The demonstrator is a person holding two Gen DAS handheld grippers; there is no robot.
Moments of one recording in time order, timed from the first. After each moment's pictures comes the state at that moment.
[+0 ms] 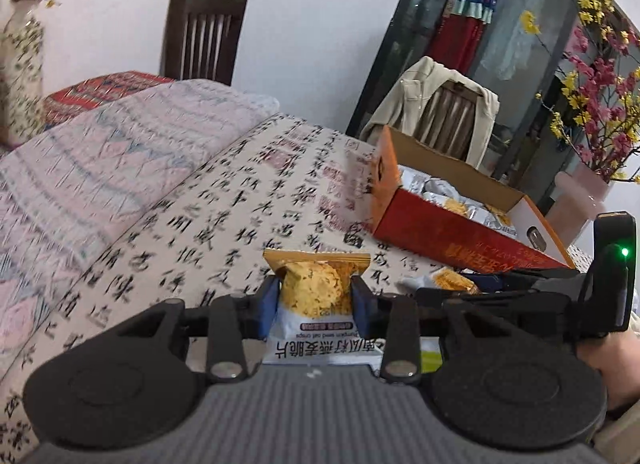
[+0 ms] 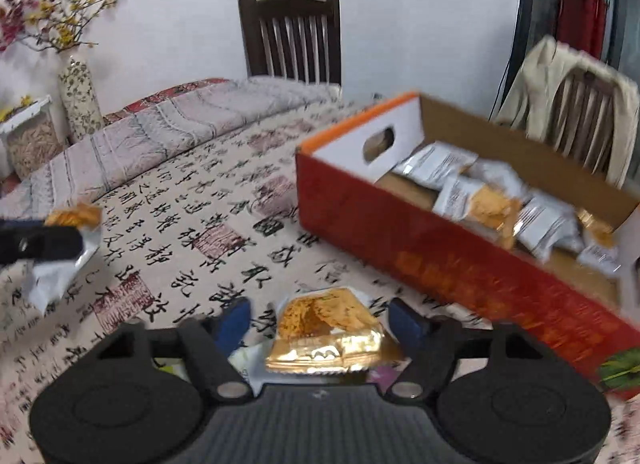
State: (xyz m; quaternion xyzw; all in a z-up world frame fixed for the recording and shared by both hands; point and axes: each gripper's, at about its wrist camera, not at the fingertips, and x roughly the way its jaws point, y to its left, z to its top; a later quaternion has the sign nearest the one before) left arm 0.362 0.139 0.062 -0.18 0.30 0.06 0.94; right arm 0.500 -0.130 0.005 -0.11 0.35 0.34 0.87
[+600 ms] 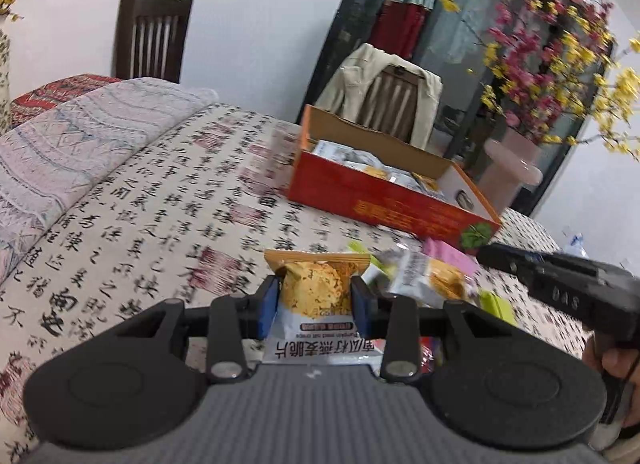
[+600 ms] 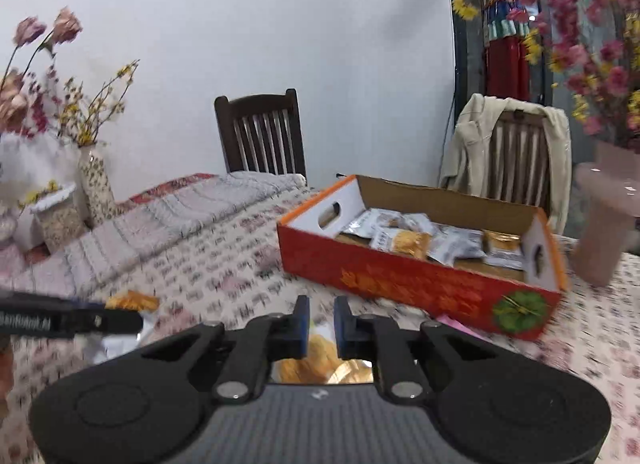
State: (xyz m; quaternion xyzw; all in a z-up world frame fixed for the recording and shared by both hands) left arm 0.310 0.071 0.078 -0.16 0.30 -0.02 0.94; right arm 0.381 -0.237 0.061 -0.04 0.23 0.29 0.93
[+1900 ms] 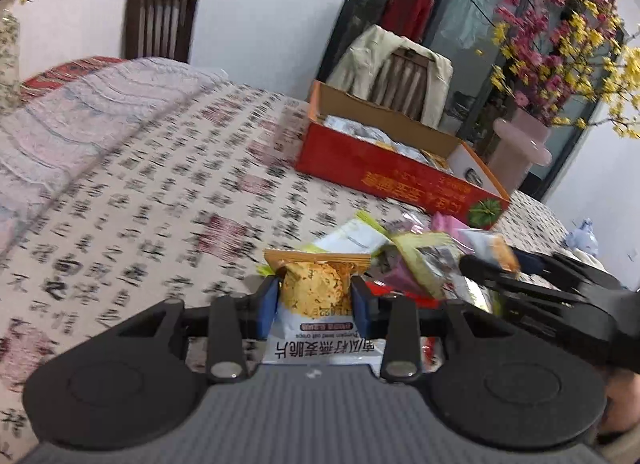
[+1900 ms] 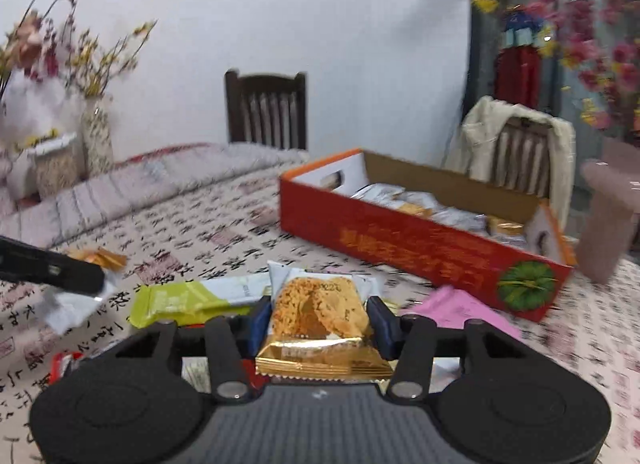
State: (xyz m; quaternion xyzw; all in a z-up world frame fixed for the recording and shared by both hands) left arm 0.307 0.067 0.064 -0.16 0.33 -0.01 0.93; right arm 0.365 -0.235 0.016 -0.08 0.22 0.29 0.93
